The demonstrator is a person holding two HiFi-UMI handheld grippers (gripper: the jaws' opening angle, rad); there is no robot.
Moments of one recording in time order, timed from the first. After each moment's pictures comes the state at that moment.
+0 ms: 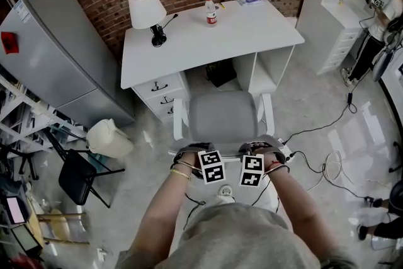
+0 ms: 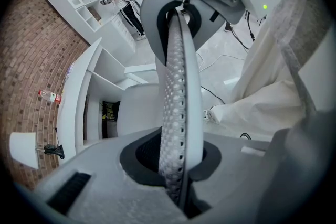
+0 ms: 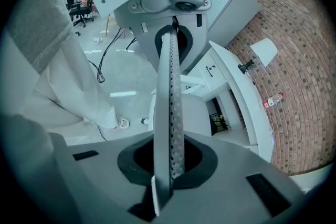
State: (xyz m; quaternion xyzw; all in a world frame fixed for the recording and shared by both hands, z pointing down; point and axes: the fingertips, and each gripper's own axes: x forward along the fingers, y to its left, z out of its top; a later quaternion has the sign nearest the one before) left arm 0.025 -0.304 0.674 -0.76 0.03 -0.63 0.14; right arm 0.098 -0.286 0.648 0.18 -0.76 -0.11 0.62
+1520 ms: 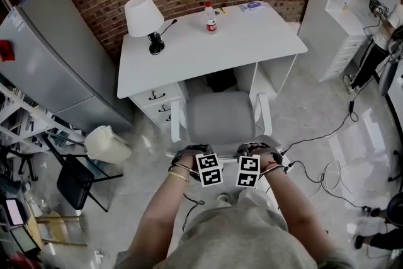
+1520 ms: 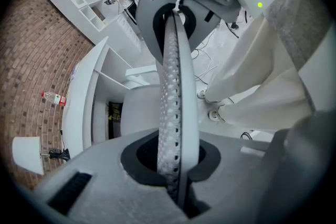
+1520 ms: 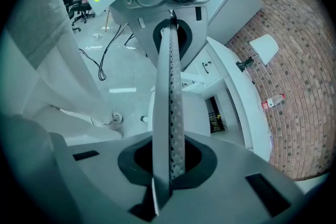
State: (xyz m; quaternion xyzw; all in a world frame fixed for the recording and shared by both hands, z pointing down) left arm 0.049 -0.367 0.674 -0.76 0.05 -0.63 0.16; right arm 0.124 -0.353 0.653 0.17 -0.75 -0.12 0.62
